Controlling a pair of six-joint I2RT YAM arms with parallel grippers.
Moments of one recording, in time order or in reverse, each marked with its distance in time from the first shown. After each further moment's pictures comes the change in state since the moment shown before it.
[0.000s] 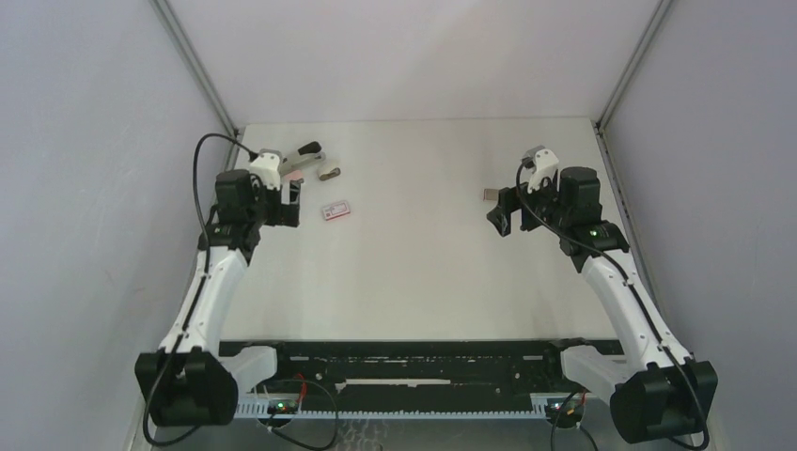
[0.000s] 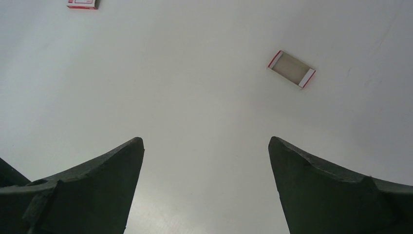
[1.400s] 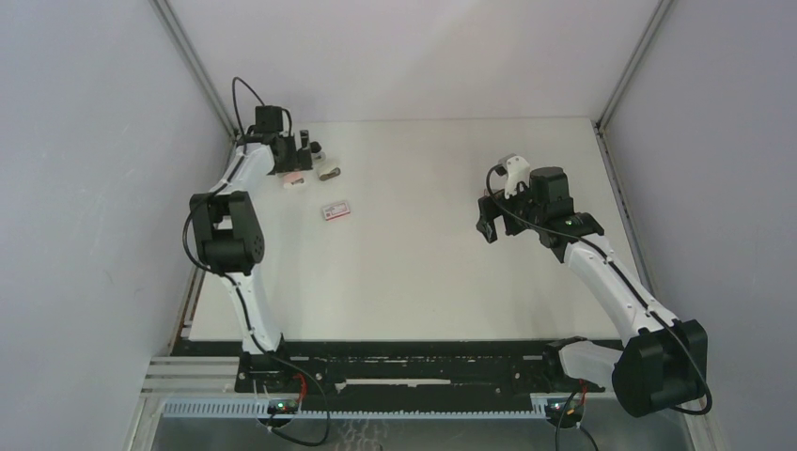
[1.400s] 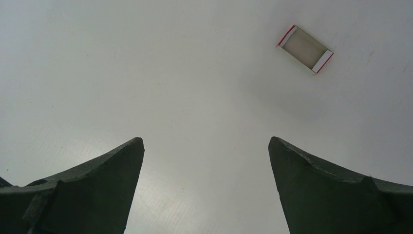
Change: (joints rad) left arm 0.000 1.000 0.856 -0.191 -0.152 -0.257; right arm 0.115 0.150 -0.001 -0.004 0.132 -0.055
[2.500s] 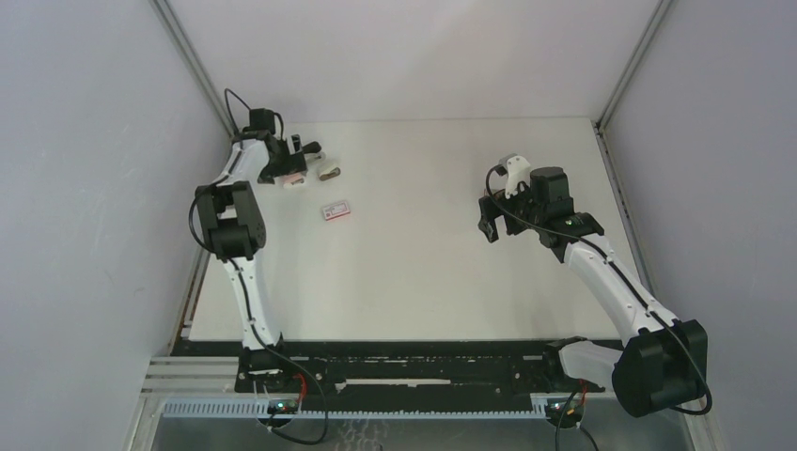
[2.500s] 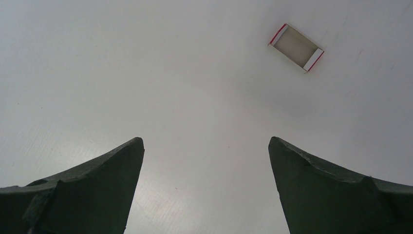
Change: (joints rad) left arm 0.068 0.199 0.180 -0.120 0.070 -0.094; right arm 0.000 0.000 0.000 0.000 0.029 -0.015
